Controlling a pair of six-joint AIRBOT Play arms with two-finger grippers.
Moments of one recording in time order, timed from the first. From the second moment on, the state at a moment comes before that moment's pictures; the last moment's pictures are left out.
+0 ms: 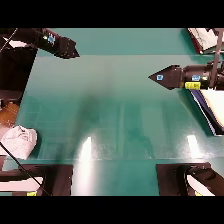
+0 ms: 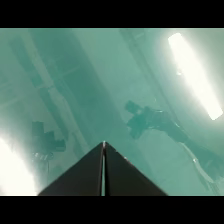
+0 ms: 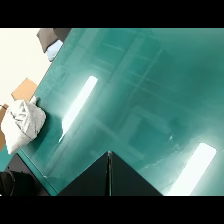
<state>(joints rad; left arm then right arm) -0.26 -1.46 1.97 1.17 -1.42 -1.44 0.19 -0.89 1.21 -0.76 1.14 1.40</state>
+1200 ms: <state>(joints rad) 0.16 -0.80 0.92 1.71 -1.56 -1.53 0.19 -0.89 1.21 -0.76 1.14 1.34</state>
